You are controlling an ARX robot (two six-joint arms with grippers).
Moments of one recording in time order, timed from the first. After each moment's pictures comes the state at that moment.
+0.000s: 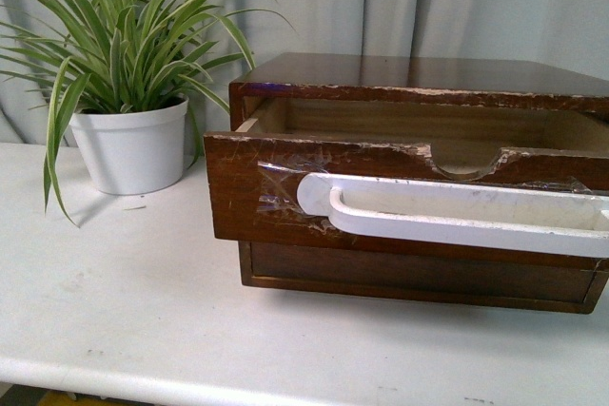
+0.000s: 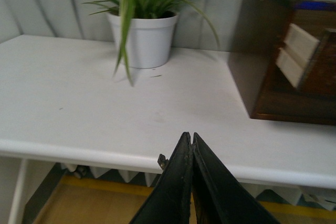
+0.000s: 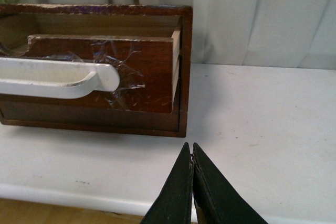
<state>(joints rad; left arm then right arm) -0.05 0.01 0.01 0.00 -0.02 -0.01 -0.01 0.01 0.01 0.00 -0.01 -0.01</state>
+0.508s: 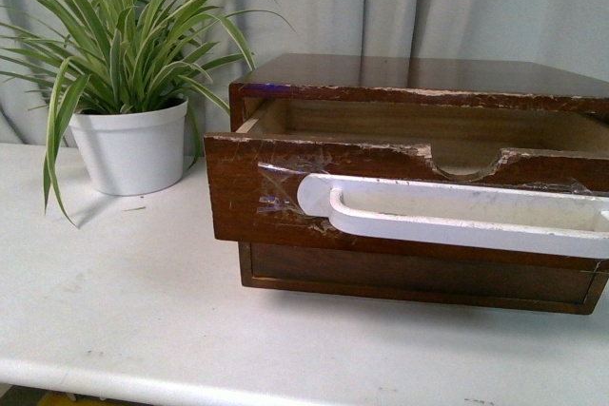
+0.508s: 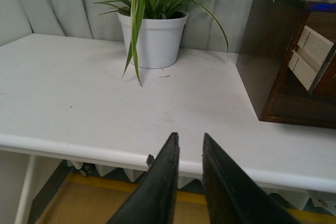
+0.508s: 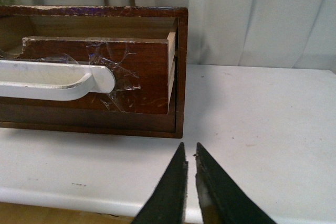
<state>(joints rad) 0.00 0.00 0.01 0.00 0.00 0.00 0.00 0.00 0.01 0.00 0.00 -0.01</state>
